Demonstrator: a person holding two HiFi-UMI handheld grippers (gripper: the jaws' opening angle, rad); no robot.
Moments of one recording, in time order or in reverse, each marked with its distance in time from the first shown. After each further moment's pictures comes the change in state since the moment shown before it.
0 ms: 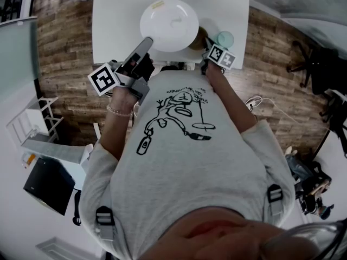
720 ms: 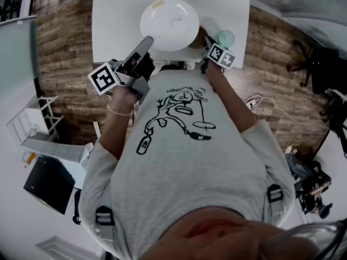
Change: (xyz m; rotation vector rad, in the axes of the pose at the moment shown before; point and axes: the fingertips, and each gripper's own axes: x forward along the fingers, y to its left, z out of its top) left arm -0.002 0.001 -0.001 -0.007 -0.001 0.003; right arm 0.000 0.005 0.001 0.000 -0.022 0.017
